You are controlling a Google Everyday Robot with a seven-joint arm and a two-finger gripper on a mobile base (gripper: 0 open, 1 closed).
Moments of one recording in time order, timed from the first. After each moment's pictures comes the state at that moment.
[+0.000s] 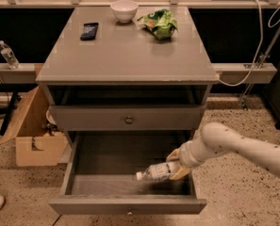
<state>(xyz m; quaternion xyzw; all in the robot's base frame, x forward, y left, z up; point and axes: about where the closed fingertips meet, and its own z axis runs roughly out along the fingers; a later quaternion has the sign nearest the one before) 0.534 -0.132 0.461 -0.71 0.64 0.16 0.23</state>
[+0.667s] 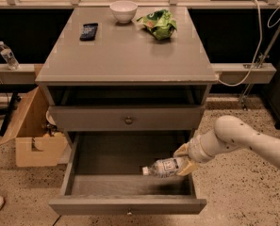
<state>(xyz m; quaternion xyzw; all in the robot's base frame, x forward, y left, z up) 0.539 -0.158 0.505 -0.70 0.65 0.16 0.25</state>
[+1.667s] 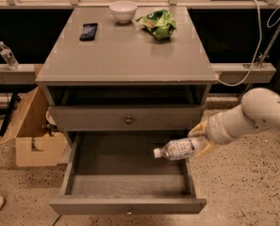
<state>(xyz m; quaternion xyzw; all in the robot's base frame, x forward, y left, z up) 0.542 -0.195 0.634 -0.72 0.63 0.10 0.27</state>
